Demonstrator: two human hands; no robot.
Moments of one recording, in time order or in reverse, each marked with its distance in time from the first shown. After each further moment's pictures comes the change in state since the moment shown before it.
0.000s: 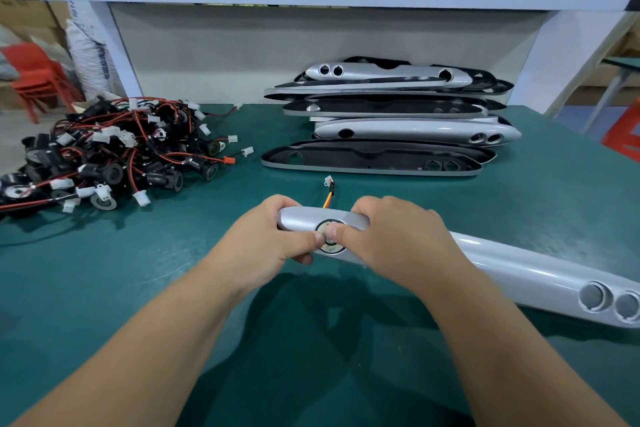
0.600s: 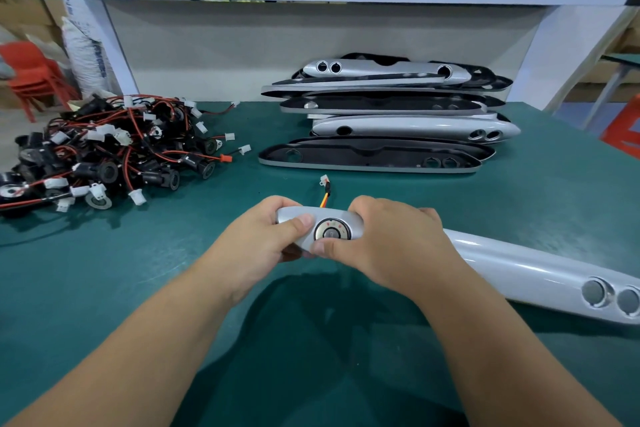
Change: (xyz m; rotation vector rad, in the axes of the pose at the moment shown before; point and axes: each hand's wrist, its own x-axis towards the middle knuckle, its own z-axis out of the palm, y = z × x) left_hand 0.000 -0.002 0.004 -0.194 0.002 -0.022; right_hand -0.004 0.000 0.006 -0.048 0.028 -0.037
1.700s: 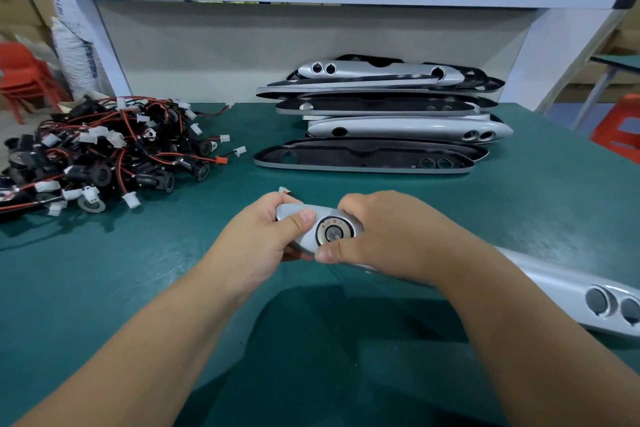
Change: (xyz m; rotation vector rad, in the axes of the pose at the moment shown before) left_hand -0.002 0.005 0.004 -0.094 0.003 0.062; right_hand 0.005 0.001 -0.027 0.117 -0.243 -0.113
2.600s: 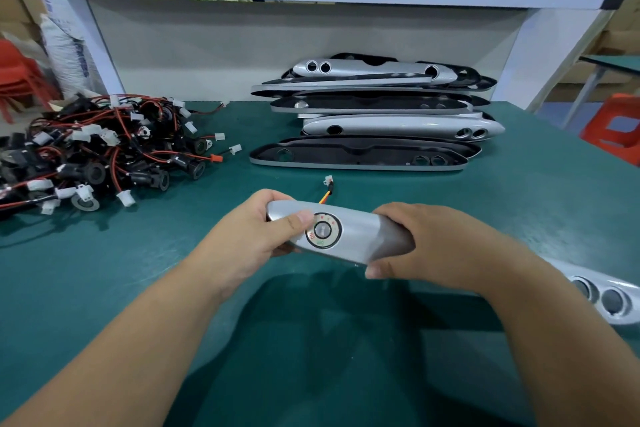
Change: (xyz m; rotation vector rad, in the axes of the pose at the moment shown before) left_hand 0.005 -0.008 -0.012 0.110 -0.031 -0.004; right_hand -0.026 0.047 -0.002 0.009 -0.016 0.071
